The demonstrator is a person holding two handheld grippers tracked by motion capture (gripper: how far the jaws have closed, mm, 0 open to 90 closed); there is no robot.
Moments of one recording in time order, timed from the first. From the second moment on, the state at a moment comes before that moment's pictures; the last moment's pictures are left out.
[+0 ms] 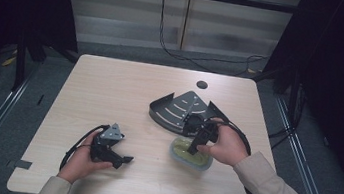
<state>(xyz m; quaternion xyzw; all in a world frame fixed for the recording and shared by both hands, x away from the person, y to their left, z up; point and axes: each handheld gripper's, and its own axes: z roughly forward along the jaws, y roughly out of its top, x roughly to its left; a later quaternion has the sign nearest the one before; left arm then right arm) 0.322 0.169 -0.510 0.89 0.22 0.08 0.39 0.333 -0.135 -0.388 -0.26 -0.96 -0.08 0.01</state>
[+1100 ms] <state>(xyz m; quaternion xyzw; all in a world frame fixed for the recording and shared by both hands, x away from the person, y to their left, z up) 0.322 0.169 -0.510 0.89 0.22 0.07 0.38 0.358 -0.146 -0.342 -0.27 -0.96 -0.07 0.00</state>
